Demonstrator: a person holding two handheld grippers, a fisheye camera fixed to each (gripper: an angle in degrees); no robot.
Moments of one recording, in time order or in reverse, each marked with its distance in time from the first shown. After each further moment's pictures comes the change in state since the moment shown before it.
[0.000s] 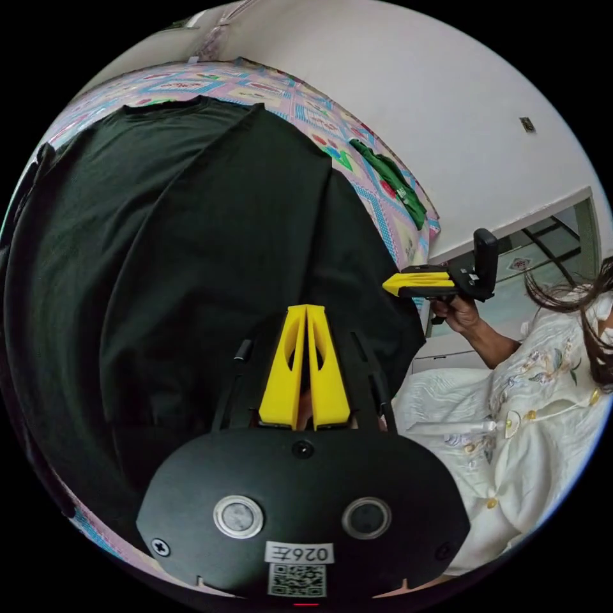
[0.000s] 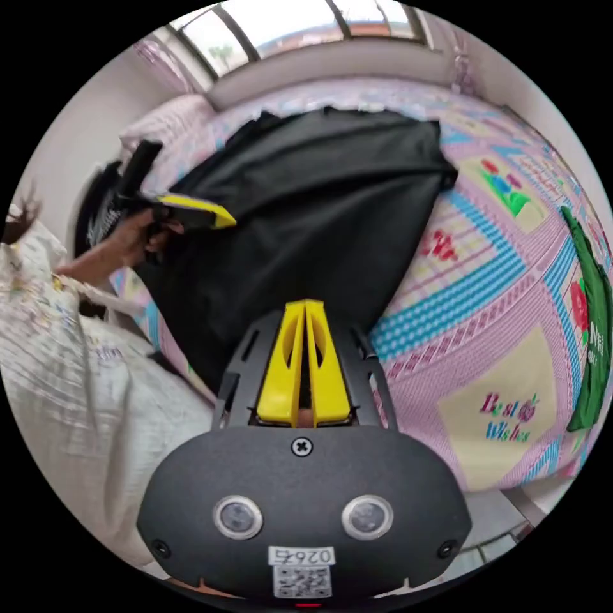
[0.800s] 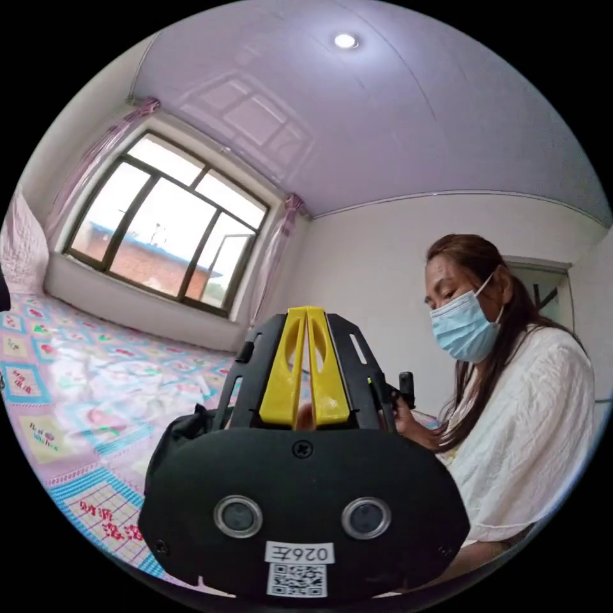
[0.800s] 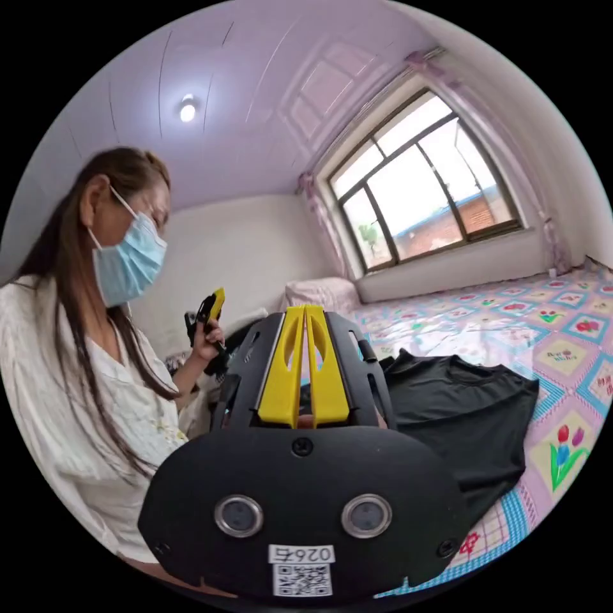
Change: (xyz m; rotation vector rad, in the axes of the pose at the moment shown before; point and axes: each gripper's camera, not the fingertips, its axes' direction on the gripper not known) left arm 0.087 0.303 -0.371 1.290 -0.258 0.134; right arm -0.067 -0.037 -0.137 0.841 -0.572 -0.396
